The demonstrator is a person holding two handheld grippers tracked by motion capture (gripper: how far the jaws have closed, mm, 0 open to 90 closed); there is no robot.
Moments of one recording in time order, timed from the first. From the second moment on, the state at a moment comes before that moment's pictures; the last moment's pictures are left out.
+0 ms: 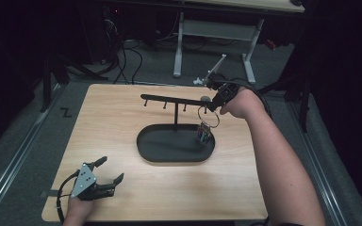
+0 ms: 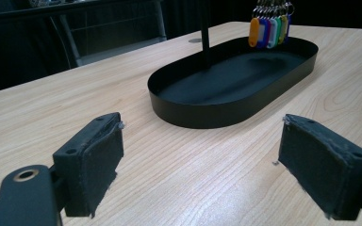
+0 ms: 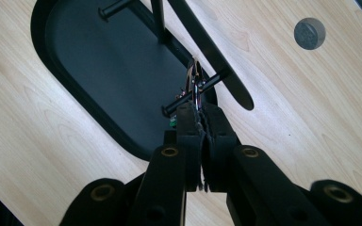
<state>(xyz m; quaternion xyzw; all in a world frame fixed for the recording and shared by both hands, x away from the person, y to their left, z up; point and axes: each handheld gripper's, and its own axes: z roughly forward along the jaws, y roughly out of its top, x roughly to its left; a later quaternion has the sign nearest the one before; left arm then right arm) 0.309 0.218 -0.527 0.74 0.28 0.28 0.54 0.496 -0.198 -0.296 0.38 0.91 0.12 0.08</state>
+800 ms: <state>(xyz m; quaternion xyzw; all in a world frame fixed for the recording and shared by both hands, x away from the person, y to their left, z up) 0.310 0.216 -0.527 0.74 0.28 0.28 0.54 0.488 -0.196 -0.294 0.40 0.89 0.17 0.08</state>
